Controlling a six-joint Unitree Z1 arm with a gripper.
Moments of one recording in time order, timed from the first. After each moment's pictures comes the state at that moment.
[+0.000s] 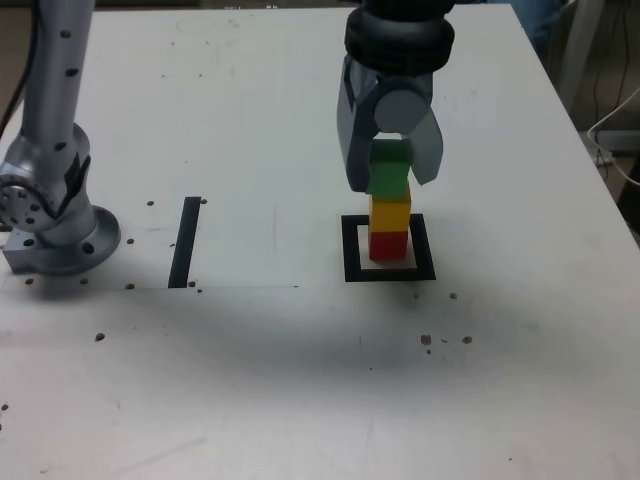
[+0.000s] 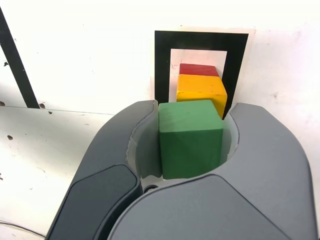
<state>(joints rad) -0.06 1.99 -1.74 1.42 0.01 -0.16</state>
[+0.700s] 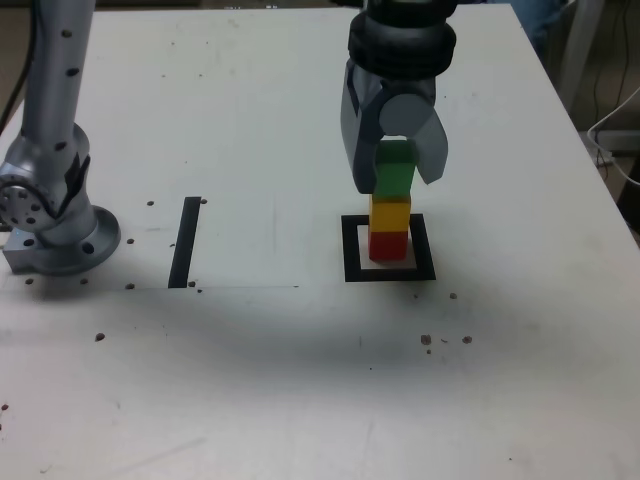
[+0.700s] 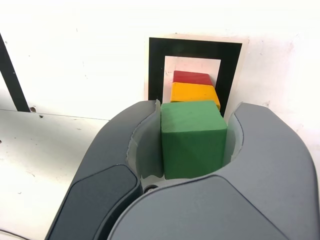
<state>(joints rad) -0.05 2.00 -1.72 1.38 0.03 -0.19</state>
